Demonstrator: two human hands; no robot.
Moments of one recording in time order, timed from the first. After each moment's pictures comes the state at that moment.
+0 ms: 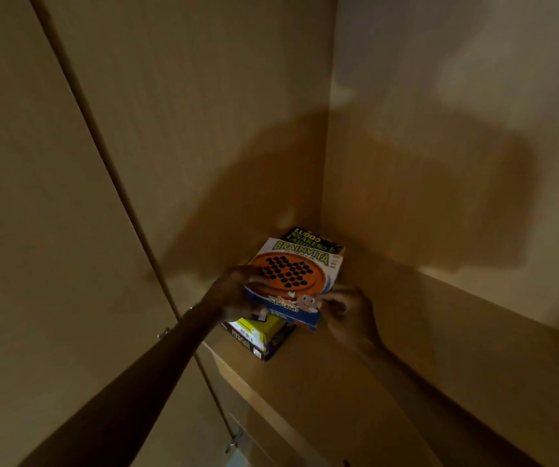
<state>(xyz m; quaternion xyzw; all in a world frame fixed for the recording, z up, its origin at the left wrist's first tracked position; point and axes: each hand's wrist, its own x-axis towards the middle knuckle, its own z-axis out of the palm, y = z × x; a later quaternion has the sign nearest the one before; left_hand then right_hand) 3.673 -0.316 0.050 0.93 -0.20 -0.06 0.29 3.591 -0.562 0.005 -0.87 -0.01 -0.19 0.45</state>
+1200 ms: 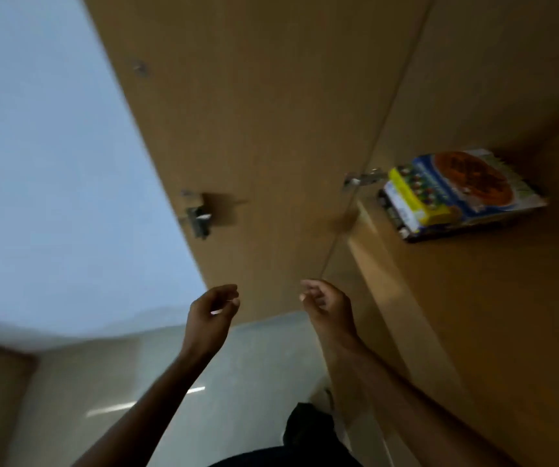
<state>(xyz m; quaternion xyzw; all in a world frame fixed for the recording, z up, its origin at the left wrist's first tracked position) 3.220 -0.162 -0.065 0.73 0.33 0.15 0.58 3.350 -0.347 -0.074 -0.82 -0.15 0.17 0.52</state>
